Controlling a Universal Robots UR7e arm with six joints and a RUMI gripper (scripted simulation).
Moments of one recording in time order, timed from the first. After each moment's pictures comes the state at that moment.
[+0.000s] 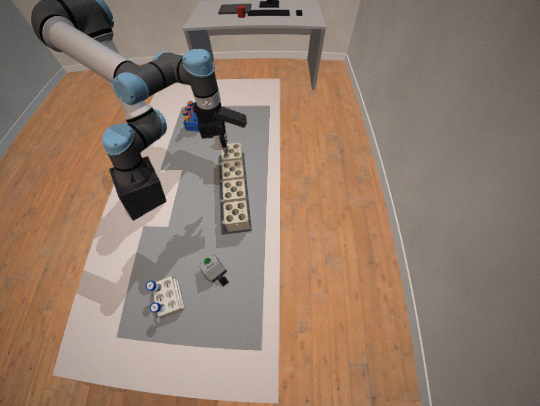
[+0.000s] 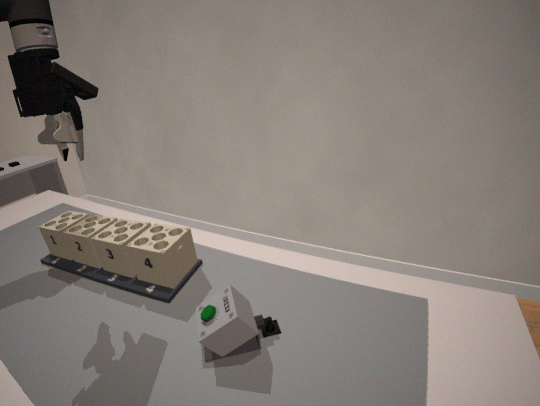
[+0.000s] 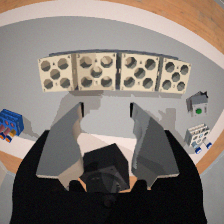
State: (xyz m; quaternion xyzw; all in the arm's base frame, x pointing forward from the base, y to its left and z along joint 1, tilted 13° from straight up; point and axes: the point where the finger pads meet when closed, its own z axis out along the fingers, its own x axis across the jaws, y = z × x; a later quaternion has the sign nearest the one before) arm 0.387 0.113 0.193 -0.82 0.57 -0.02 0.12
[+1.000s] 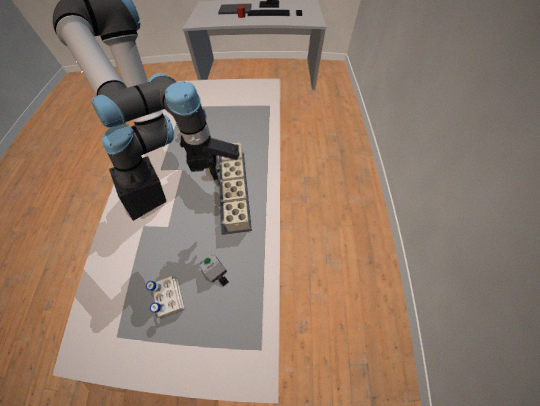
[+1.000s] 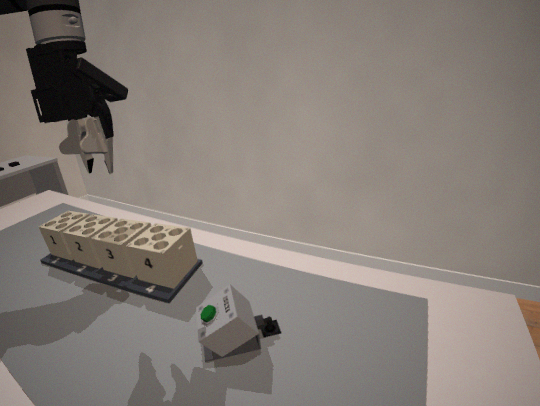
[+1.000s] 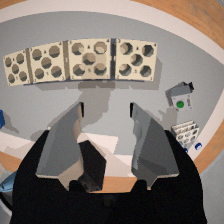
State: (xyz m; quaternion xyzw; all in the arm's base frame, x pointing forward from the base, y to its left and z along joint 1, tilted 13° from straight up) arm 0.402 -0.012 0.159 -0.82 0.57 -0.02 0.12
